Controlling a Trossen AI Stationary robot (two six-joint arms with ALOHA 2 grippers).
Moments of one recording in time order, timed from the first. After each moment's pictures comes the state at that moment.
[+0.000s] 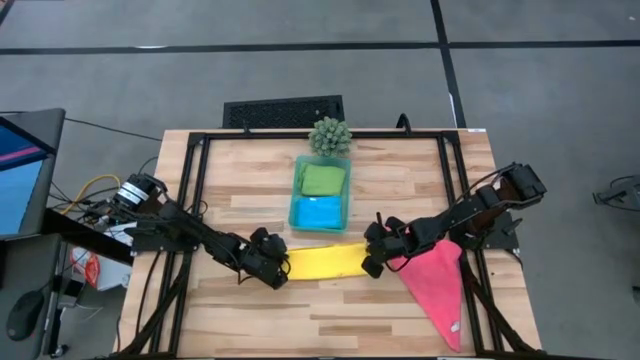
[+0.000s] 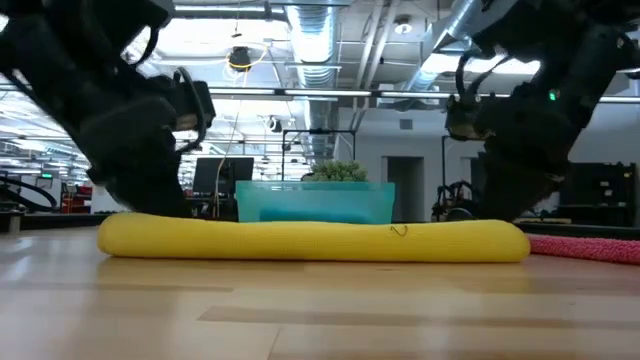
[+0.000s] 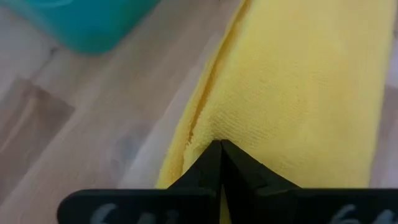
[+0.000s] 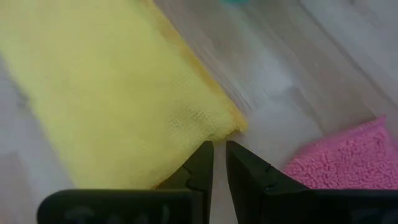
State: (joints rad) left arm -0.45 1.66 0.67 -0.02 -0.45 -0.85; right arm 0.35 1.58 0.69 -0.23 0.26 0.84
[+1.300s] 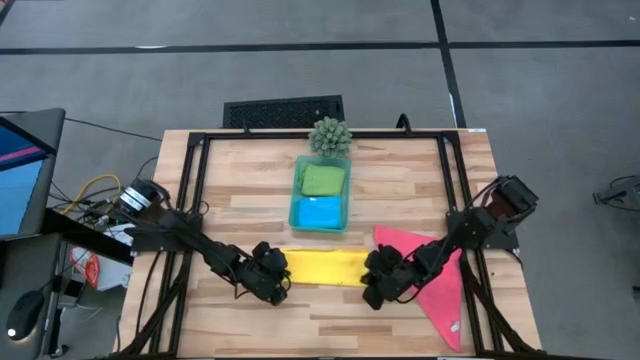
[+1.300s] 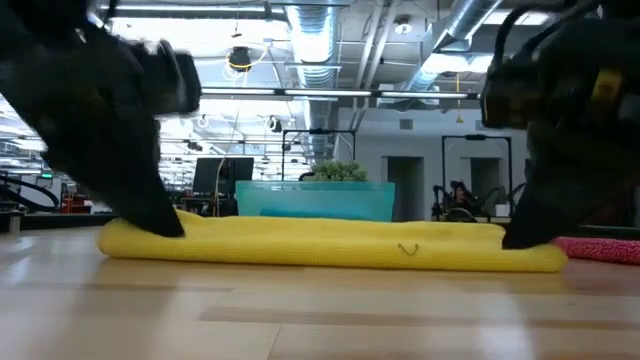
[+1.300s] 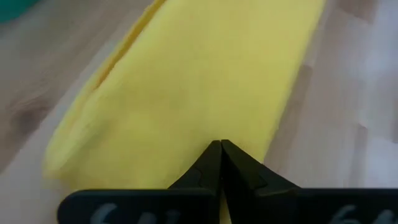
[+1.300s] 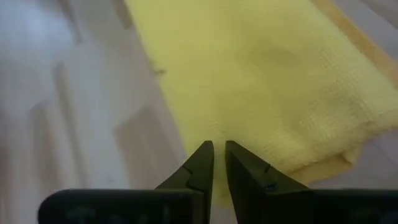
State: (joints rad) left arm -0.56 1.71 0.74 -0.01 -0.43 -0.93; right arm 0.61 1.71 0.72 0.03 0.33 1.05
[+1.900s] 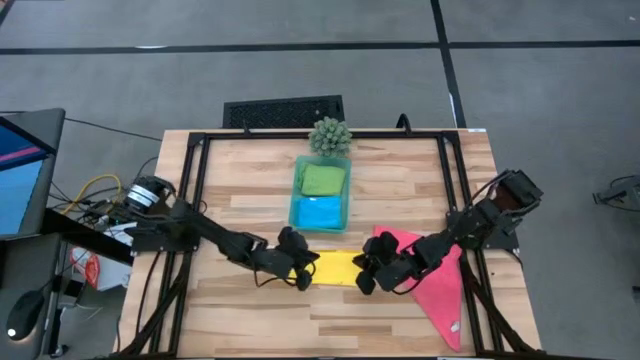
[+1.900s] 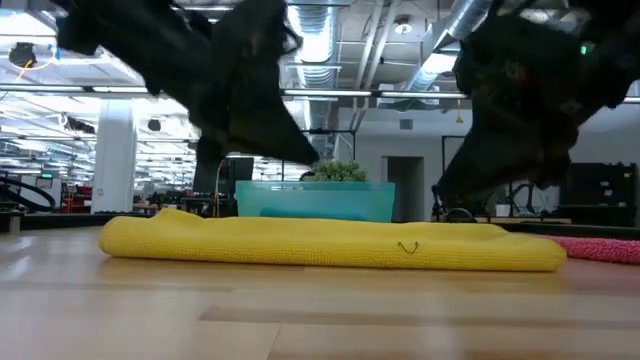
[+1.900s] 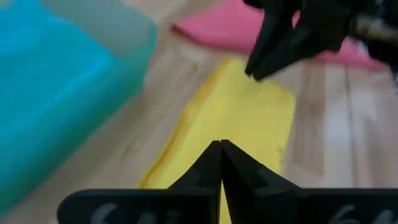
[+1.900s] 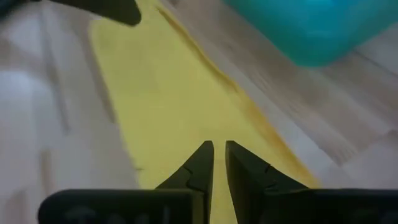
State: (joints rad) left arm -0.39 1.74 0.84 0.28 -0.49 -0.69; right arm 0.54 1.65 0.73 0.03 0.55 0.97
